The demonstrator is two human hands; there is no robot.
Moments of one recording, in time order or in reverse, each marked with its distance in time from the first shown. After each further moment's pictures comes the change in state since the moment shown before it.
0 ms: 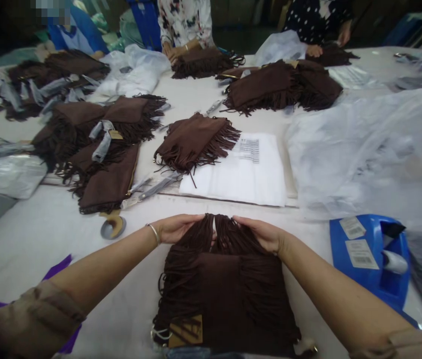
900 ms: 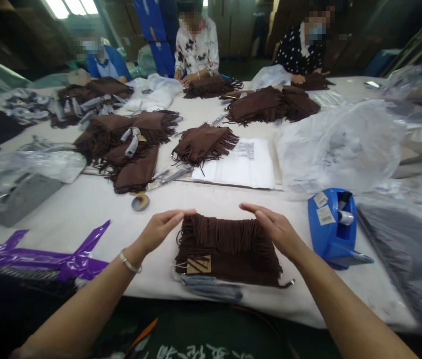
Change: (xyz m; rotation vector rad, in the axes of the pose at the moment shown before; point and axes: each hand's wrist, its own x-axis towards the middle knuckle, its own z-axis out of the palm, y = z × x) left_hand -0.109 -0.113 0.101 1.070 0.682 0.810; right_hand -0.088 0.105 0.081 -1.267 0.669 -0.930
